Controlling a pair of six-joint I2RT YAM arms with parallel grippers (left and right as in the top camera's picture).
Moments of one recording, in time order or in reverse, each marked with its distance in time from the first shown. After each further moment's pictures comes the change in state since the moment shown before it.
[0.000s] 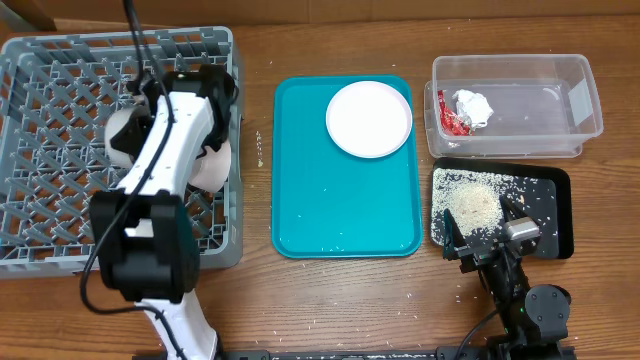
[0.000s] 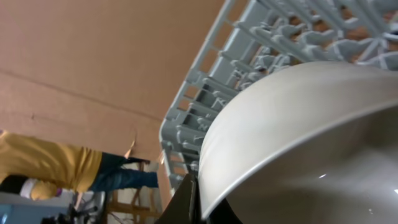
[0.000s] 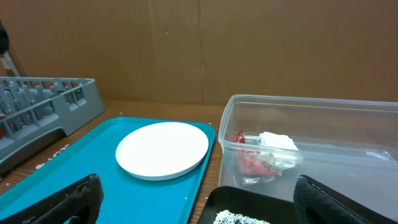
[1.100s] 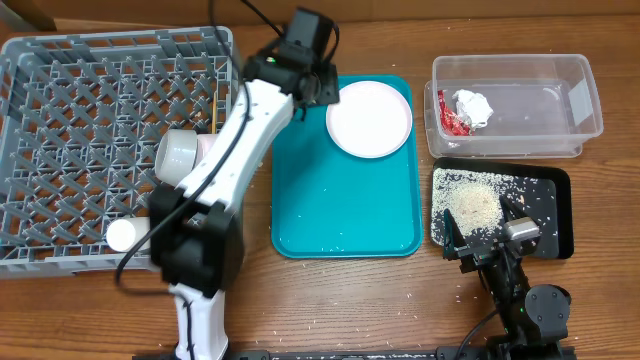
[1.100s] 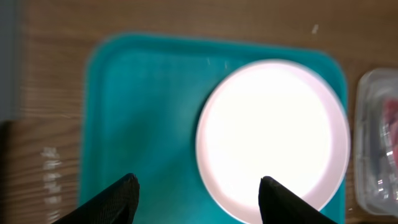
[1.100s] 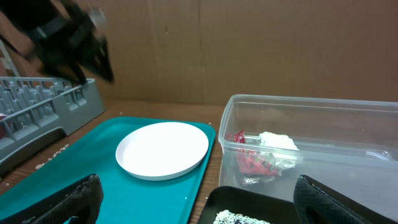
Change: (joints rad) left arm -0.314 0.108 0.297 0.507 1.198 0.263; right arm 0.000 0.000 0.000 0.000 0.000 0.000
